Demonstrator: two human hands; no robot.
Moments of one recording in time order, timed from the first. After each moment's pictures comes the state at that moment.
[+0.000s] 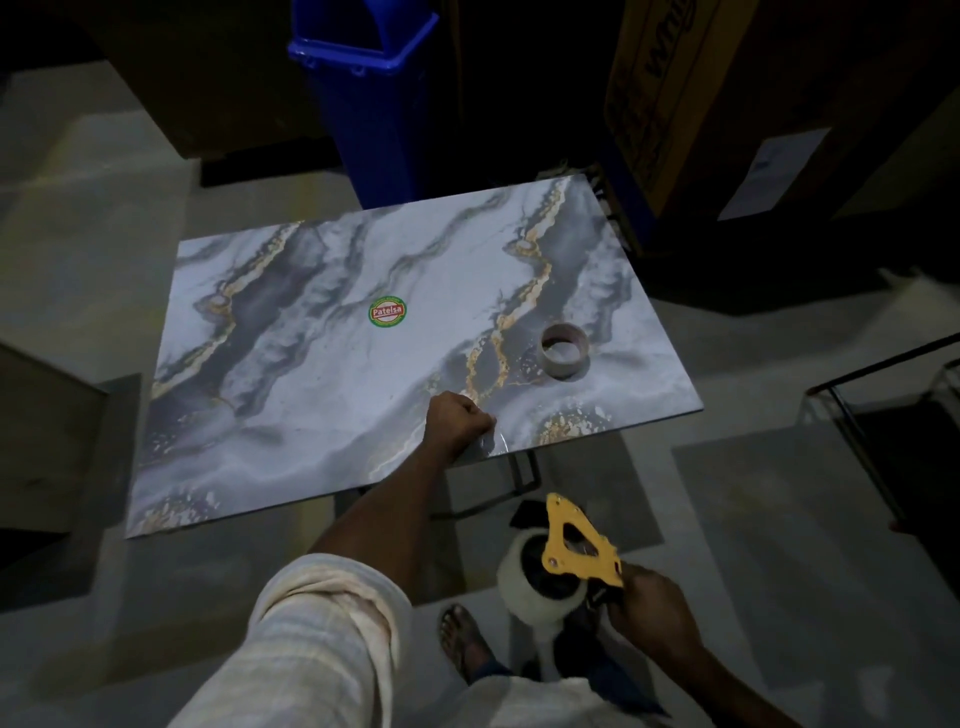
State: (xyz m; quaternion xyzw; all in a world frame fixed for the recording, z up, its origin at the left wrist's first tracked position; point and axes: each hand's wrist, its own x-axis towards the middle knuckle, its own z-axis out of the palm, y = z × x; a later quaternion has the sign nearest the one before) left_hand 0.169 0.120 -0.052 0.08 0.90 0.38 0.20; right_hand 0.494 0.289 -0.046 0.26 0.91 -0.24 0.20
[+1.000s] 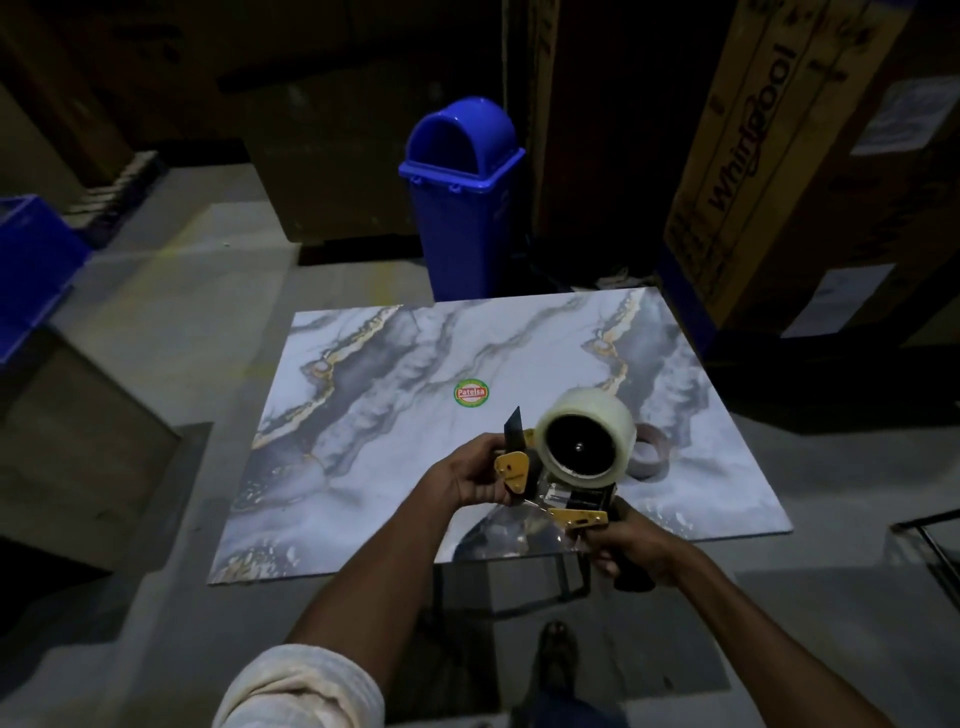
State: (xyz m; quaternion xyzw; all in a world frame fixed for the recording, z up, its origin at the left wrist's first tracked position) left_hand 0.109 0.046 0.046 -0.12 0.55 0.63 0.53; right_hand 0.274 0.246 0.060 0.11 0.66 -0.71 0.22
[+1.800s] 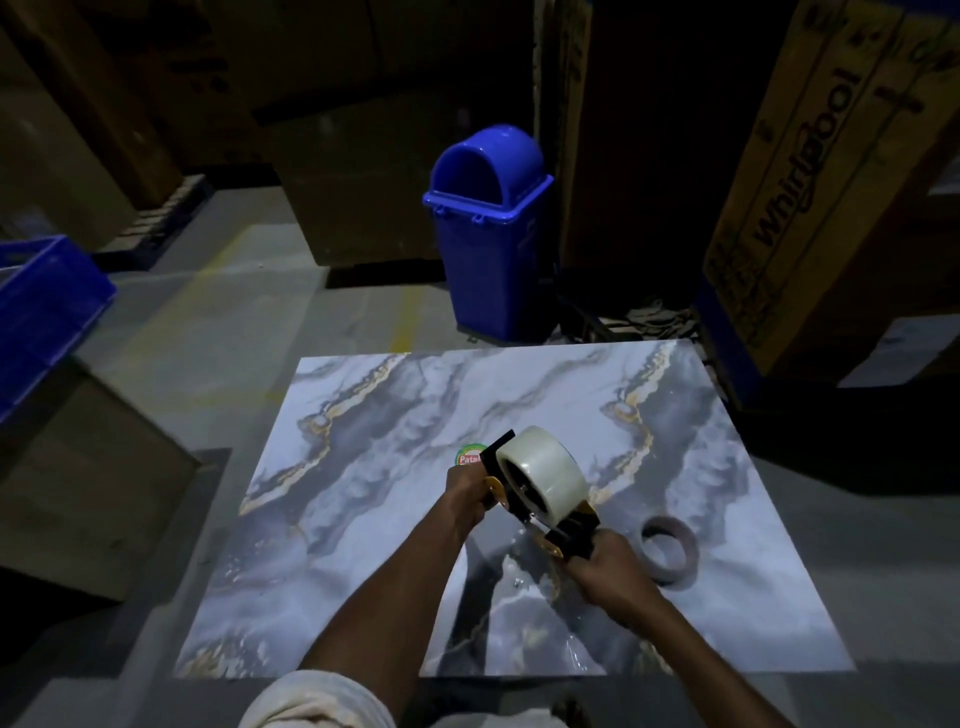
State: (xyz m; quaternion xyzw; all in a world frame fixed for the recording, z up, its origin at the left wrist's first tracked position) left_hand 0.008 0.101 0.046 -0.31 0.61 0.69 0.24; right_hand 0.167 0.262 0.058 0.15 0.81 -0.55 0.11
